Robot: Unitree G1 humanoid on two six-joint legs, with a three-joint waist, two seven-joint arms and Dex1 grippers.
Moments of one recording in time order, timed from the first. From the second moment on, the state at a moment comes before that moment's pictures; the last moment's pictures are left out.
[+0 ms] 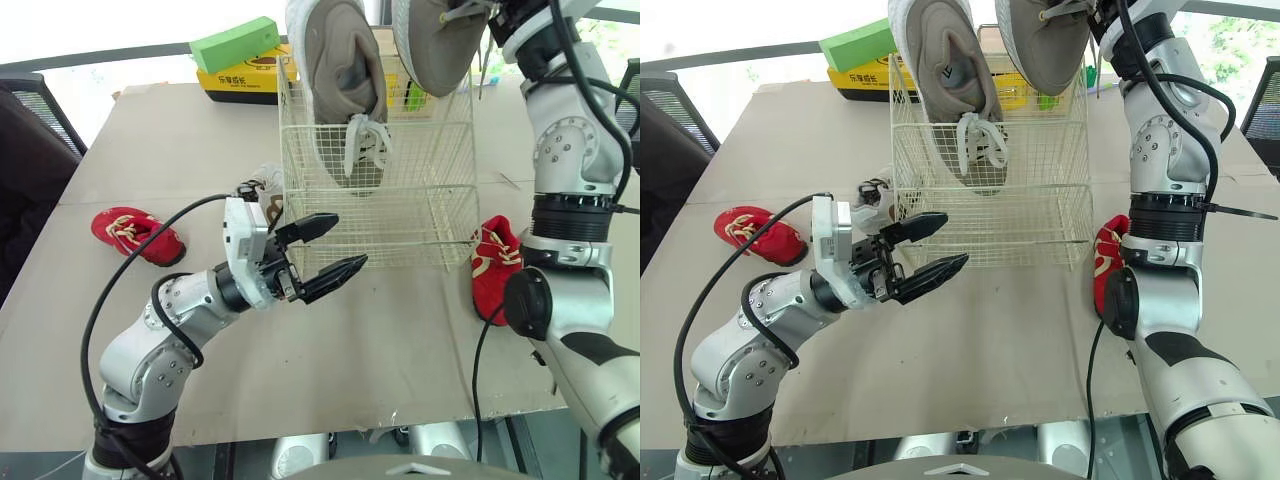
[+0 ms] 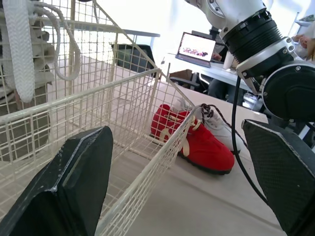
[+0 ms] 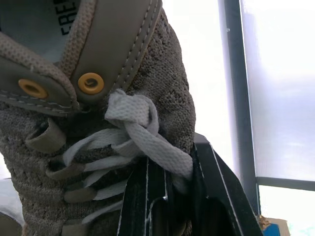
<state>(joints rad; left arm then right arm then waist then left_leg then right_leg) -0.11 0.52 0.13 -0.62 -0.82 0.58 -0.72 -1.18 -0.25 -0.29 0.25 0.42 0.31 0.37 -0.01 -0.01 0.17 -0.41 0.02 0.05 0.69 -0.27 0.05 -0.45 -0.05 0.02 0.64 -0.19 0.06</state>
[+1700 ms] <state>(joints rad) -0.02 0.41 0.33 -0.29 -0.70 0.23 -0.57 -0.35 -0.44 -0.22 -0.43 0.62 0.55 0.46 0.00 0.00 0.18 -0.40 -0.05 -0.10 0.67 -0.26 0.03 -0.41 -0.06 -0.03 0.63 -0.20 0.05</state>
